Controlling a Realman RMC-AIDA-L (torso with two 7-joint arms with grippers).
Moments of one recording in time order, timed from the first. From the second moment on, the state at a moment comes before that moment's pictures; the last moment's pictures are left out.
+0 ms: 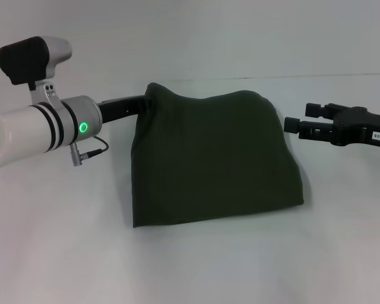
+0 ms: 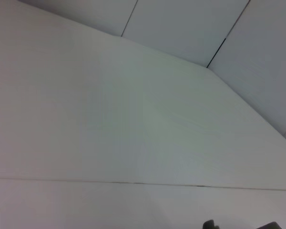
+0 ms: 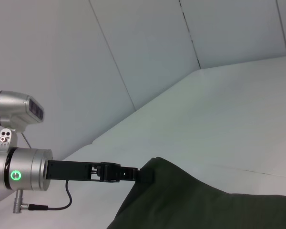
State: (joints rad) left arm -0.89 -2.16 0.56 0.38 2.05 0.72 -1.83; right arm 0.57 2.06 -0.54 -0.71 -2.01 -1.45 1.64
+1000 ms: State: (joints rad) left arm -0.88 -2.15 0.56 0.40 2.02 0.72 -1.82; right arm 0.59 2.06 -0.55 -0.71 -2.01 -1.44 1.63
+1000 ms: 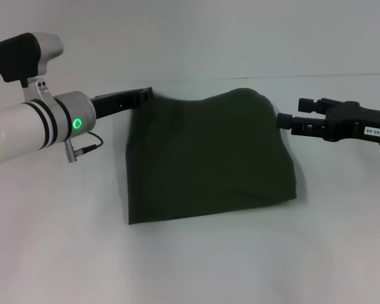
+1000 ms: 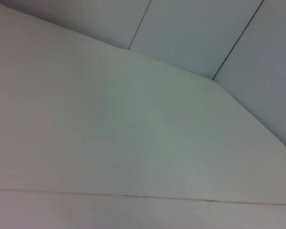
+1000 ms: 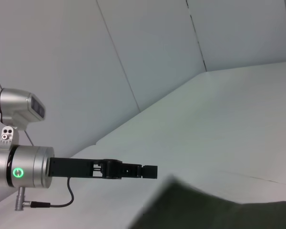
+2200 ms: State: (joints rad) left arm -0.43 -2.17 0.56 0.61 1.76 1.68 -1.48; right arm 0.57 2.06 -0.56 -0.65 -2.02 -1.60 1.59
